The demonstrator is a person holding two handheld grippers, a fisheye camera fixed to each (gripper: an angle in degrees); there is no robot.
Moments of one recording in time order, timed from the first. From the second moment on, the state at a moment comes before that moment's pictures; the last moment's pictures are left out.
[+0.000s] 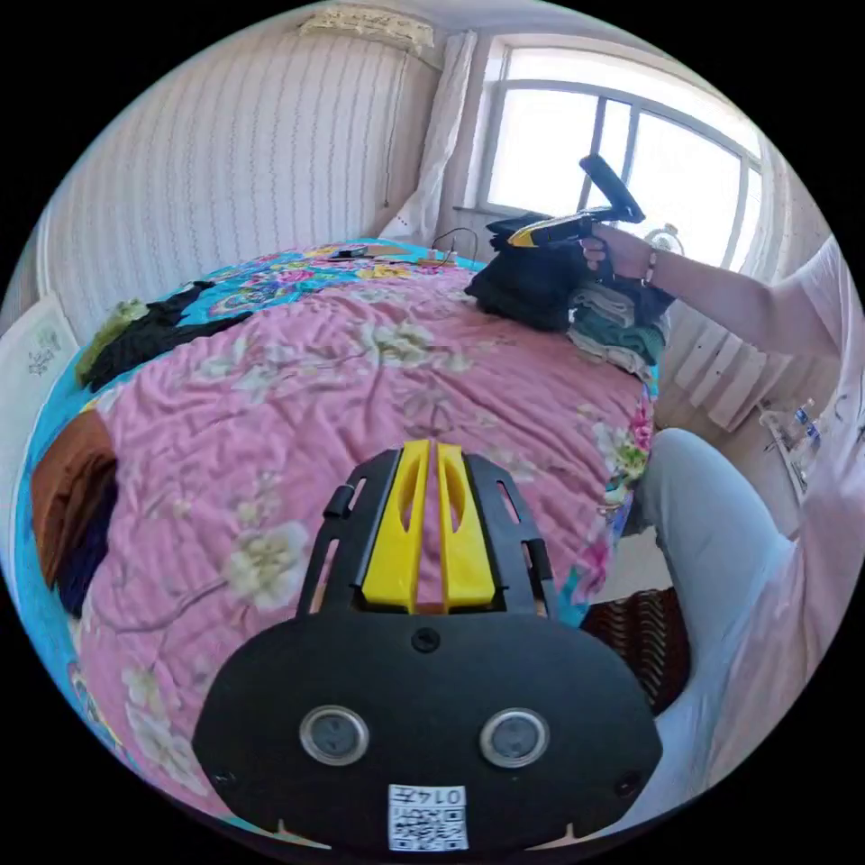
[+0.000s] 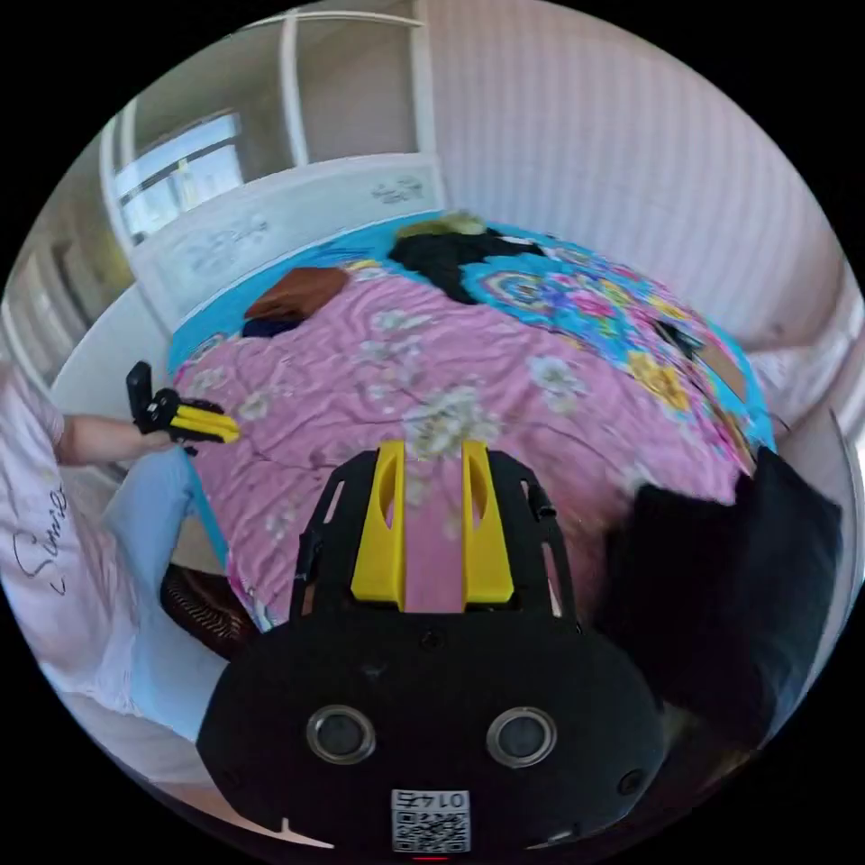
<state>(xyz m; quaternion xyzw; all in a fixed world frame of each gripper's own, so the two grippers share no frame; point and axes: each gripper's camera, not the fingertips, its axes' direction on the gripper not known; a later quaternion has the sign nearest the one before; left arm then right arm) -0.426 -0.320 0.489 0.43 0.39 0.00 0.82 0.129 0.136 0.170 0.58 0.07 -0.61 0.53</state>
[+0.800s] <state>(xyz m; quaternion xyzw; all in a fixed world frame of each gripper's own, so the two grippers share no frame) -0.731 -0.258 0.771 0.25 0.39 -0.41 0.78 -0.451 0.171 0.400 0.51 0.15 -0.67 0.52</state>
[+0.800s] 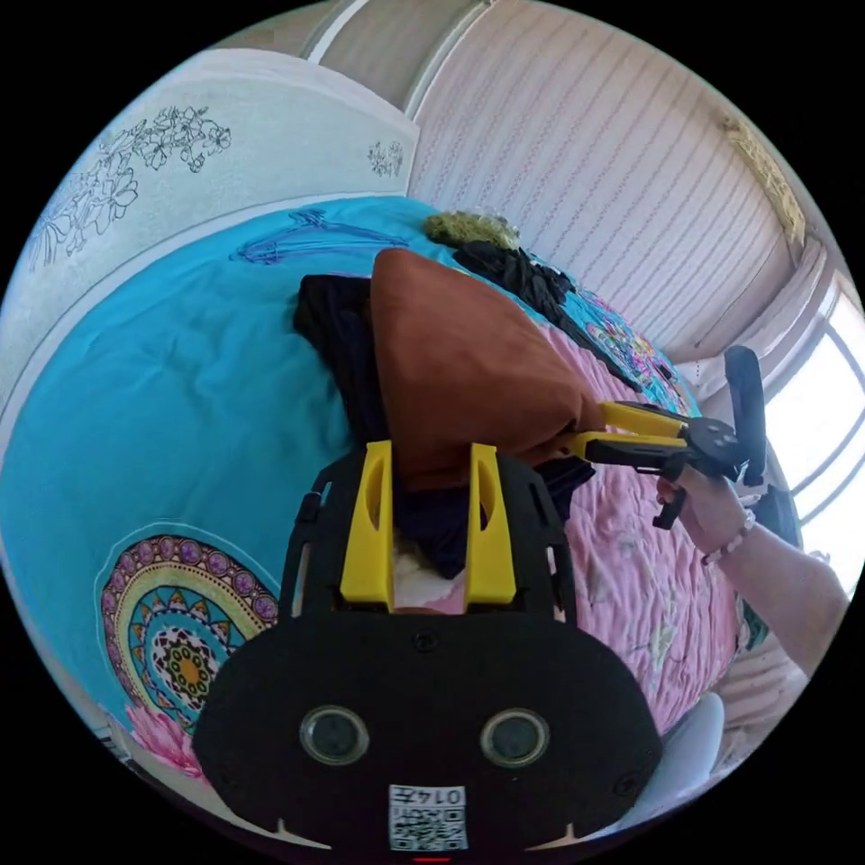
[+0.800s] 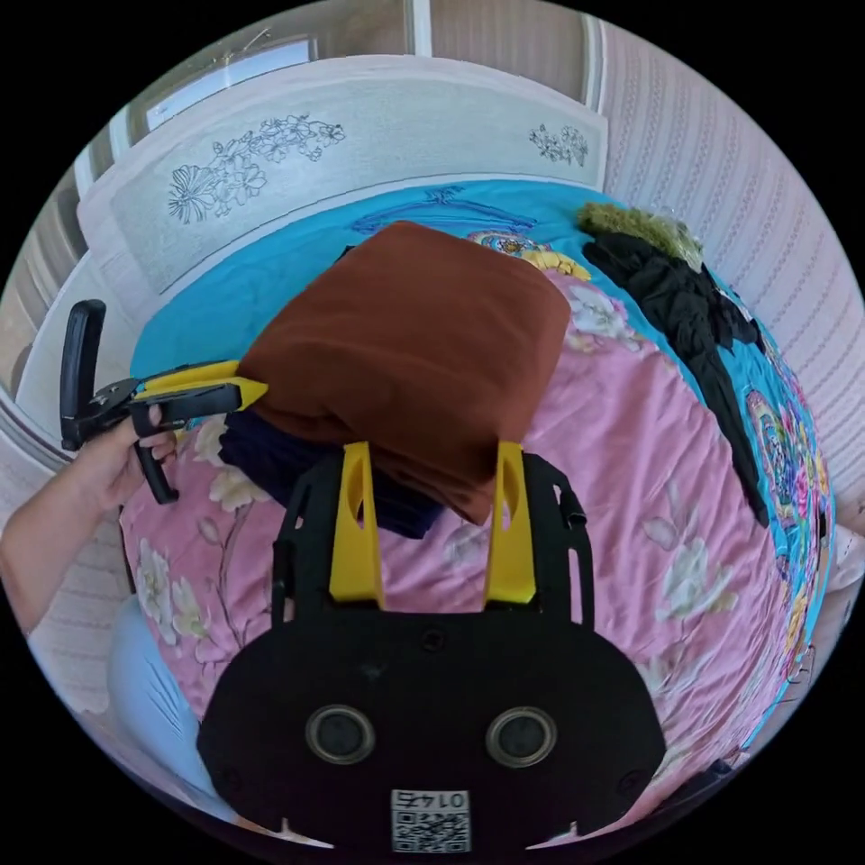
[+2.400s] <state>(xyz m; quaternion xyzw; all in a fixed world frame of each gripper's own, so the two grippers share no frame) -0.472 -0.107 0.542 0.20 0.30 -0.32 0.87 -0.047 0.207 0.466 0.34 -0.06 -0.72 0.61</state>
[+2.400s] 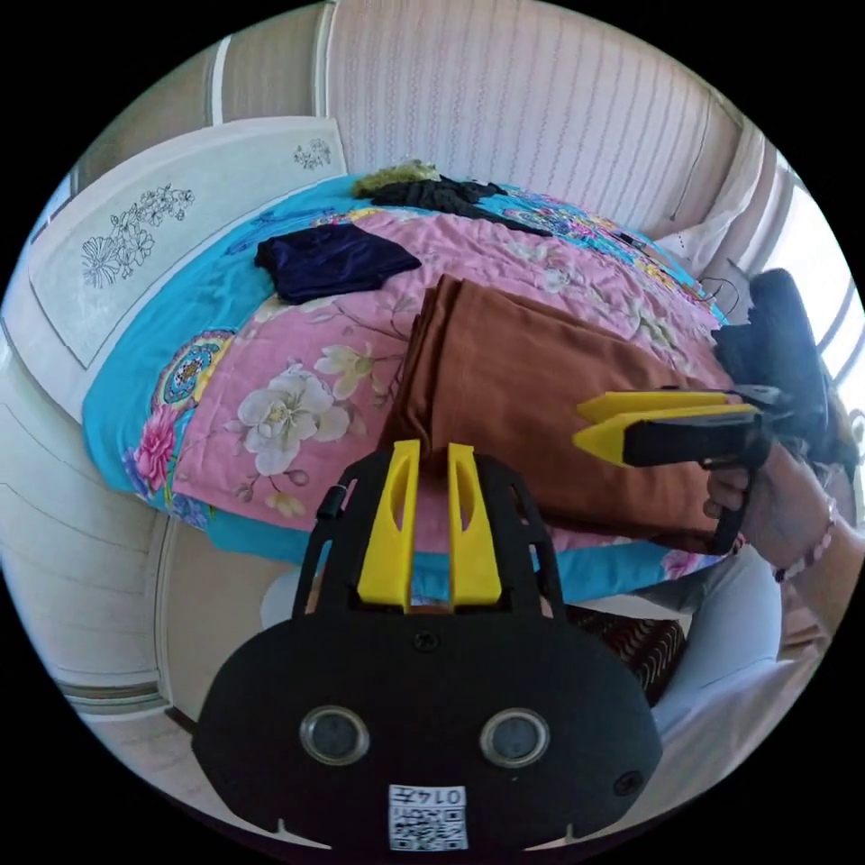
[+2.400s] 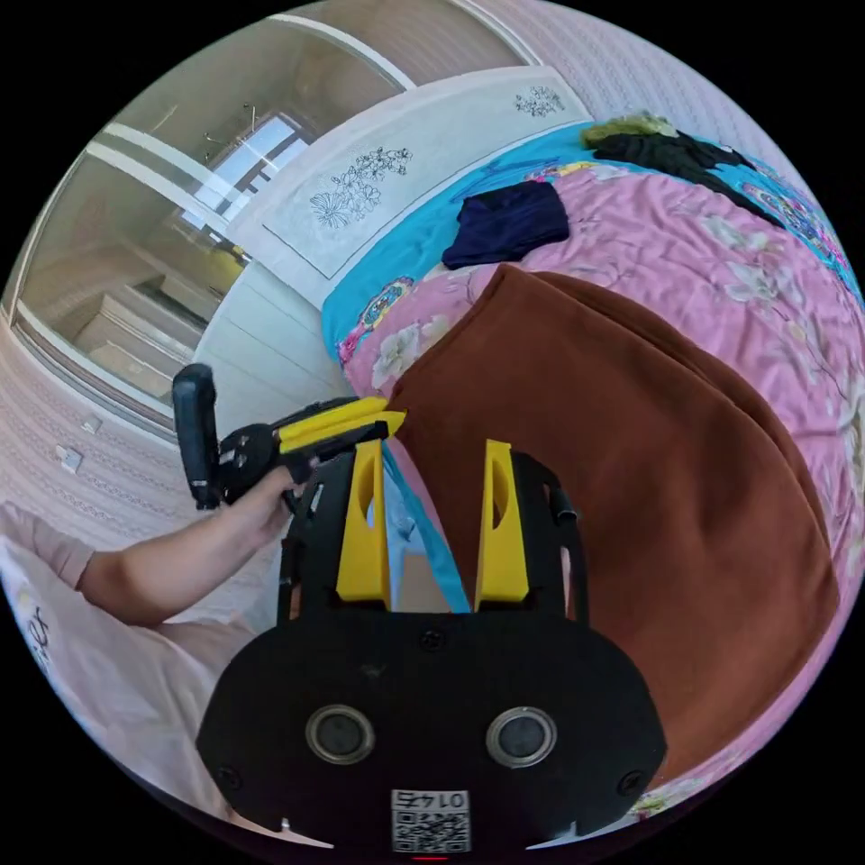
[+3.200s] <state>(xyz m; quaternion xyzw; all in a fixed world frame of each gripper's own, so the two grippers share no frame) -0.555 -0.116 0.549 0.29 0.32 -0.25 0.87 0.298 0.239 0.322 0.53 -0.04 -0.50 0.68</state>
